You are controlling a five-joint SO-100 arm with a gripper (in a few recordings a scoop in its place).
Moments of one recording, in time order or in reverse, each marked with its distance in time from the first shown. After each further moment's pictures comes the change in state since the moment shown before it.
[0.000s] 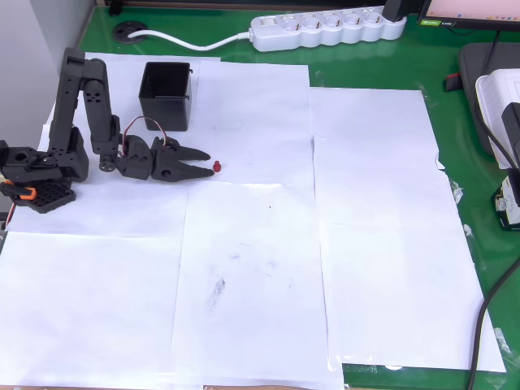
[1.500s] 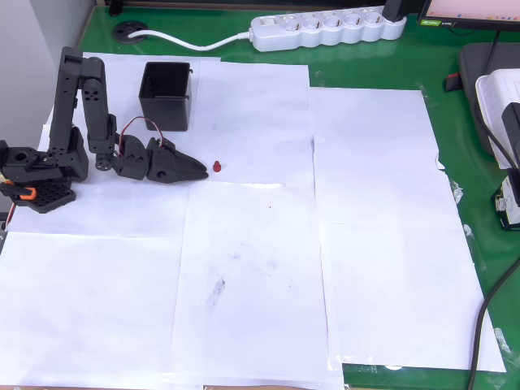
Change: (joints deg) arm 0.1 -1.9 -2.7 1.3 0.9
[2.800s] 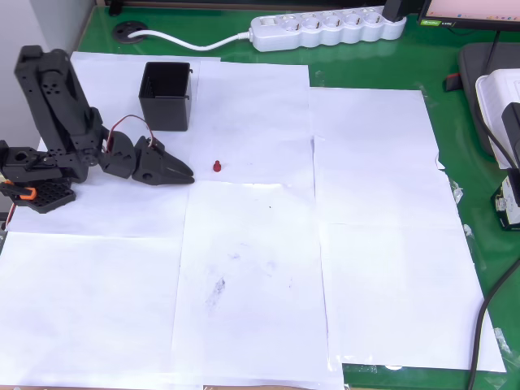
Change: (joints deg) arm 3.8 -22.0 -11.5 12.6 4.0
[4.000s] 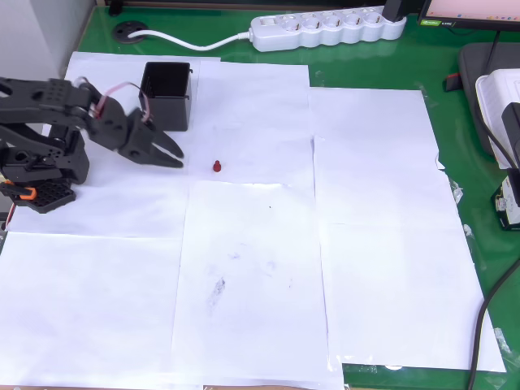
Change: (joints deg) arm 3.7 -59.6 9.8 74.1 7.0
